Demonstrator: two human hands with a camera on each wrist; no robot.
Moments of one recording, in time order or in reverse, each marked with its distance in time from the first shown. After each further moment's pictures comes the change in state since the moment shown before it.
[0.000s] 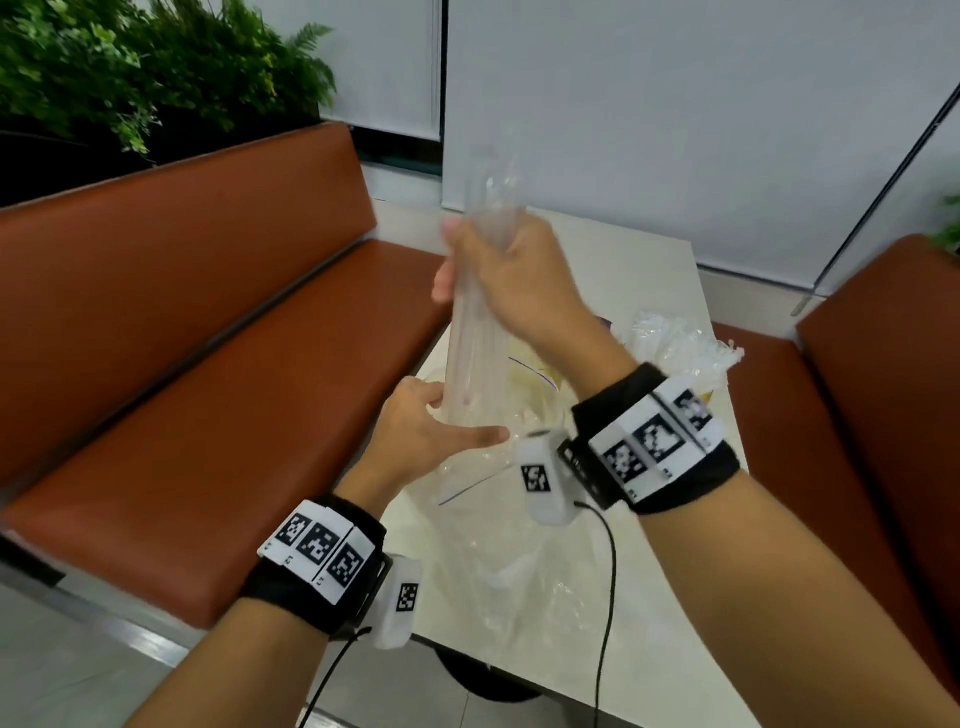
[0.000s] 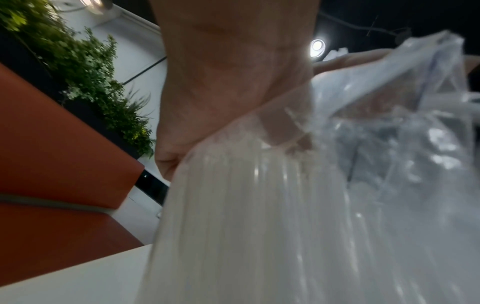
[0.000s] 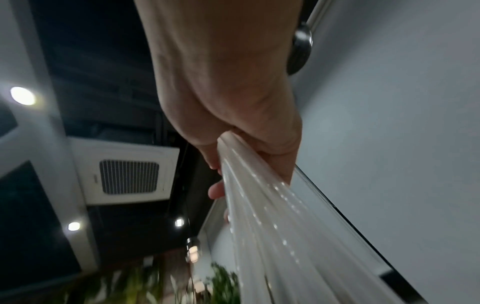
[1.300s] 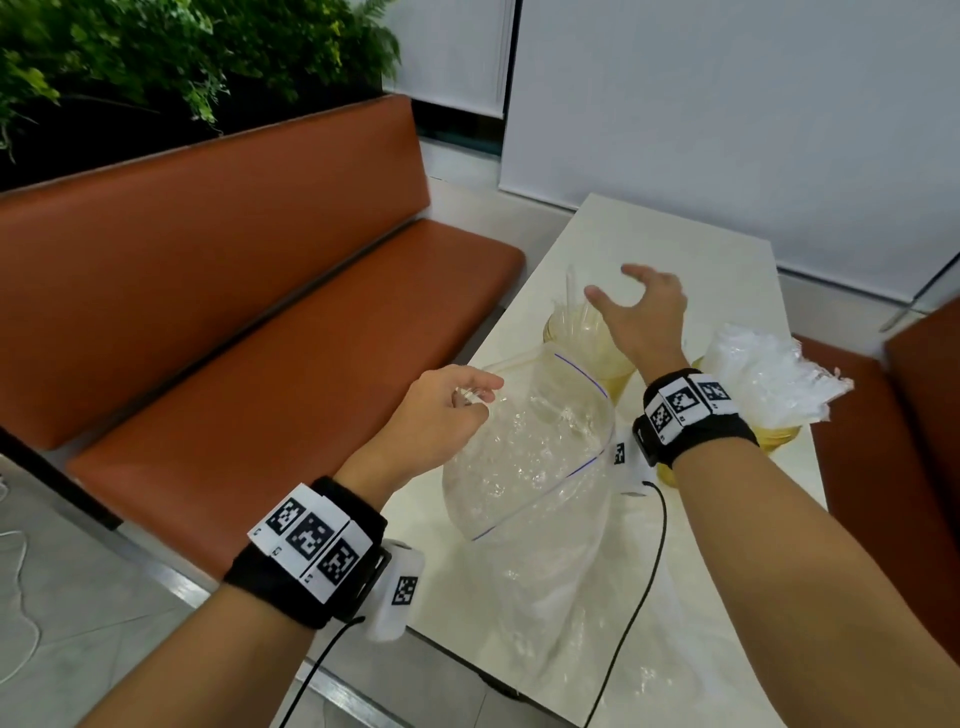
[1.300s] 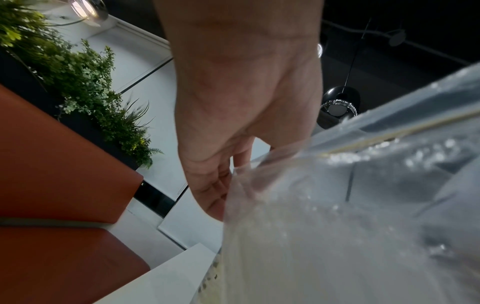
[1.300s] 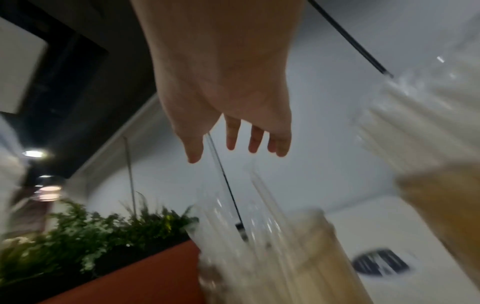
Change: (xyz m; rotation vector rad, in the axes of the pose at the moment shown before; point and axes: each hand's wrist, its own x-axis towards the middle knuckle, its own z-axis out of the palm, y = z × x) left_hand 0.016 -0.010 -0.034 -0.110 -0.058 -0.011; right_hand 0.064 0.196 -0.031 -0.478 0.289 0.288
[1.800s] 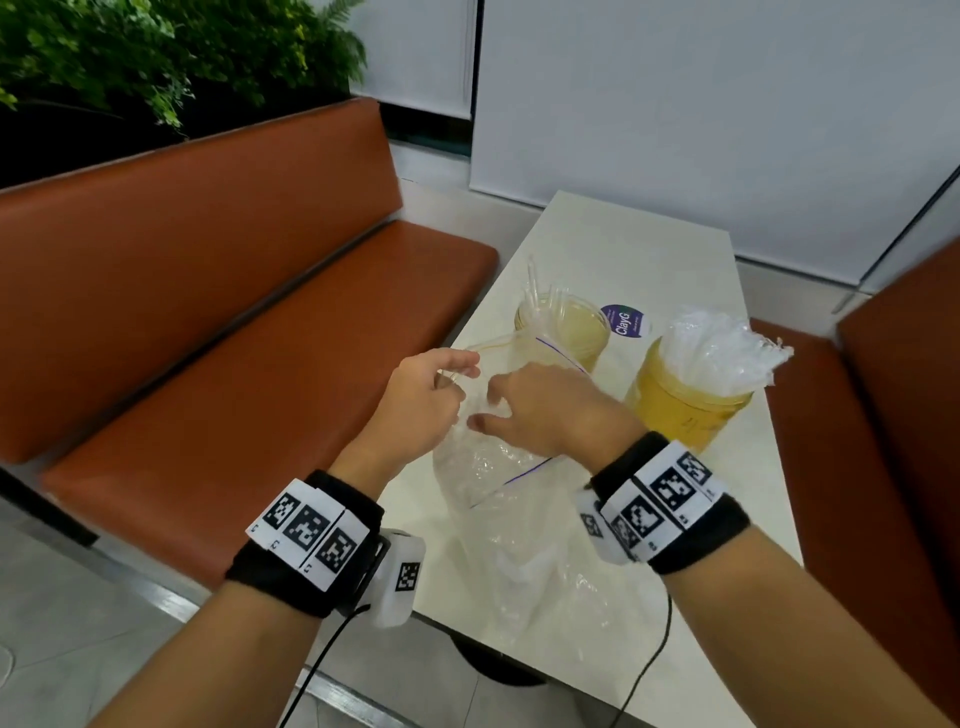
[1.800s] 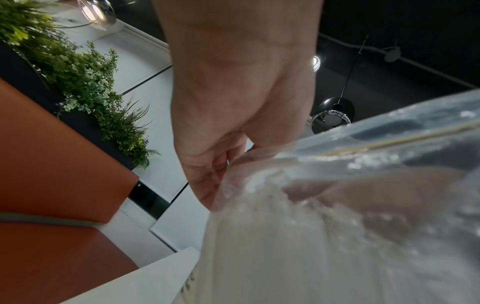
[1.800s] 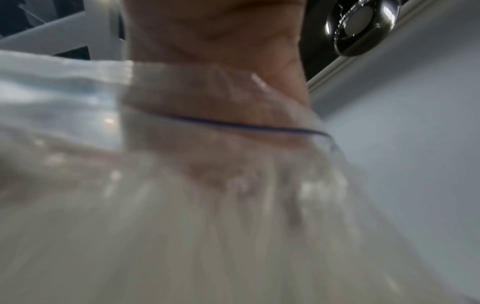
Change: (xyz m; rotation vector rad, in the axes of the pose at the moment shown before) left_hand -0.012 0.005 0.012 -0.026 0.103 0.052; right_hand -0.142 -0.091 -0.038 -0.775 -0.808 -0.372
